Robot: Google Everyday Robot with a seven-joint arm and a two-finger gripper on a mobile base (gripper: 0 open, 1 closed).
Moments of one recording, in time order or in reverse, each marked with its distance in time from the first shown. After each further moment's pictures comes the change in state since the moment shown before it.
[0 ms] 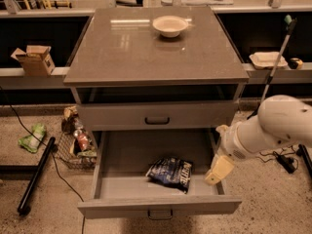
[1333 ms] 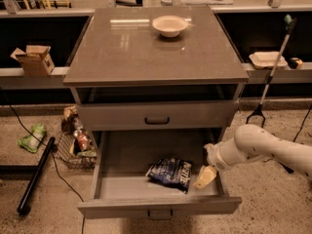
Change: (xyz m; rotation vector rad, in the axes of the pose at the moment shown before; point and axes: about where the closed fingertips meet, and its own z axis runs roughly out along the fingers) arm 0.065 -0.044 0.170 -0.092 -0.061 0.069
